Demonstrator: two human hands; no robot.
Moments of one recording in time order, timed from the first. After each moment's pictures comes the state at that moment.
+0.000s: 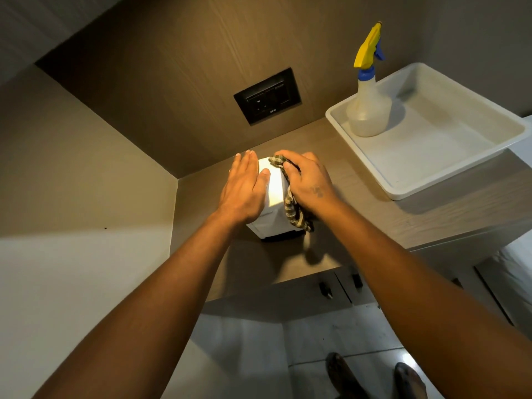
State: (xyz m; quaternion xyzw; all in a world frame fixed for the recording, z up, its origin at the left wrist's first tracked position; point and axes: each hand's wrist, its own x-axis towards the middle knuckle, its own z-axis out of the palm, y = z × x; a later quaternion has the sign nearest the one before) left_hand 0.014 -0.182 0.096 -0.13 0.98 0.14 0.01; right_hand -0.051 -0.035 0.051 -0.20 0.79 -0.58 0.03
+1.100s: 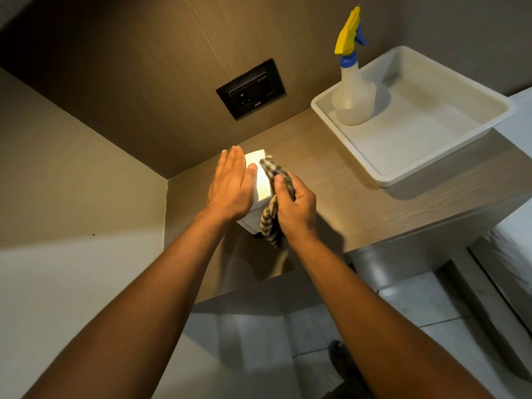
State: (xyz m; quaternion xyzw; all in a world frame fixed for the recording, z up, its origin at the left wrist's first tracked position) left_hand 0.014 -0.181 0.094 -0.13 0.98 0.12 0.00; right_hand 0.020 -0.050 0.037 0.00 0.60 -0.80 0.04
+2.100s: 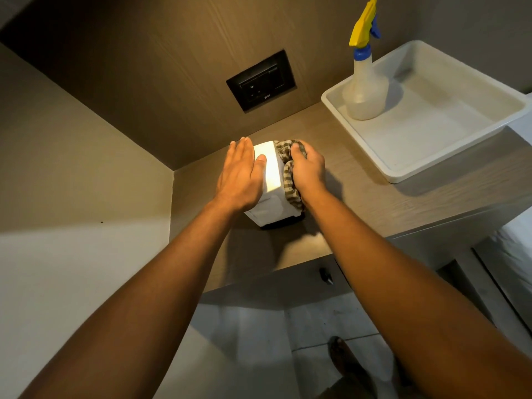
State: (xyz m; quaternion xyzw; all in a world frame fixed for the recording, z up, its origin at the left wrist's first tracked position) left_hand 0.014 -0.179 0.095 -0.14 0.98 0.12 0.01; right_hand -0.052 -0.059 0.039 0.07 0.62 -0.77 0.13
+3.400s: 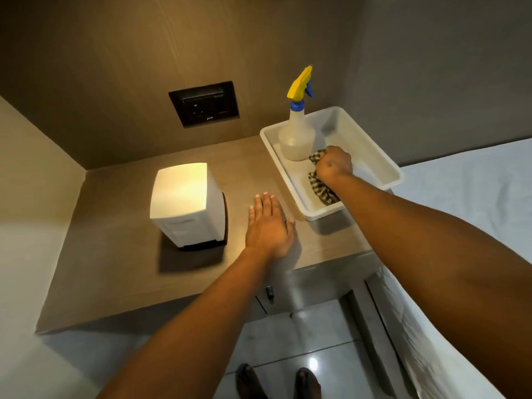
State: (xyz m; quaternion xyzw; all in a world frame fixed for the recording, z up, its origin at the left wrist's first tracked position) left_hand -0.014 -0.002 0.002 -0.09 0.97 0.19 0.09; right_hand -0.195 0.114 0.035 0.04 0.96 -0.29 0.03
